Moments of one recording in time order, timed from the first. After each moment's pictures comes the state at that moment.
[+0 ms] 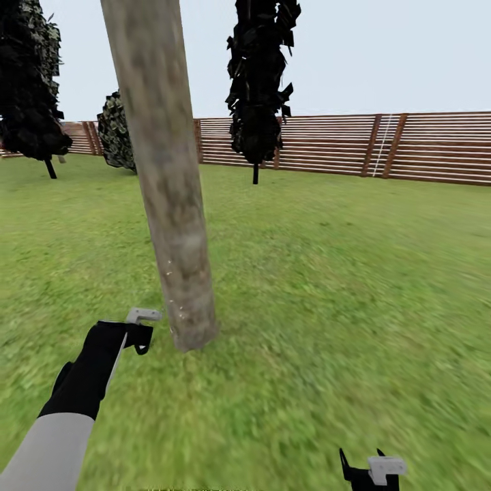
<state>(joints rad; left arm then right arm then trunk) -0.65 0.08 0.11 -1.17 -0.32 0.88 -0.25 -0.36 -0.08 -0.47 -0.10 0.43 -0.76 0.02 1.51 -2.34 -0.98</state>
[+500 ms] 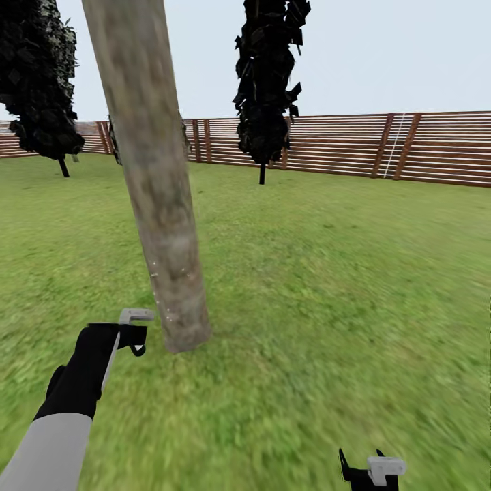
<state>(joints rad) -0.65 0.07 0.19 -1.17 -0.31 0.88 -0.25 -0.36 -0.08 -0.47 -0.10 0.43 -0.76 0.02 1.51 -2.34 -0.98</state>
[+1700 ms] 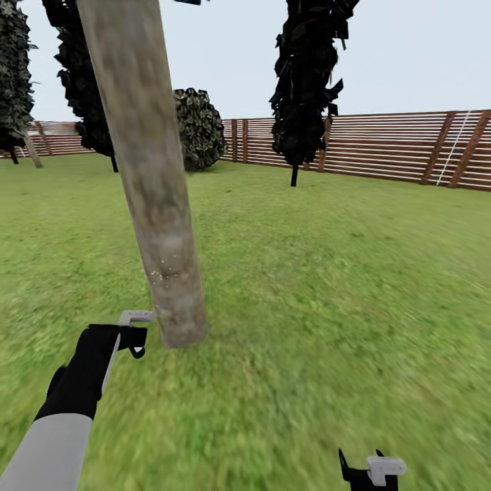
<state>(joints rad) -0.64 0.07 0.19 -1.16 -0.32 0.88 -0.24 -0.36 -0.08 -0.47 -0.09 0.43 -0.76 0.02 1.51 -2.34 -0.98</state>
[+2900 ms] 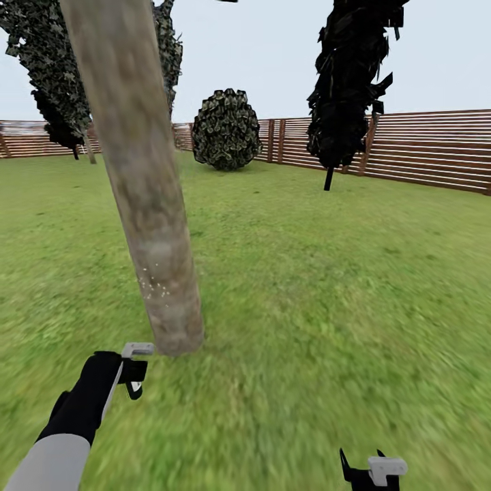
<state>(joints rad) -0.57 0.08 0.20 -1.00 -0.32 0.86 -0.24 -0.36 -0.08 -0.47 -0.09 0.43 -0.76 0.02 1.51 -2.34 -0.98</state>
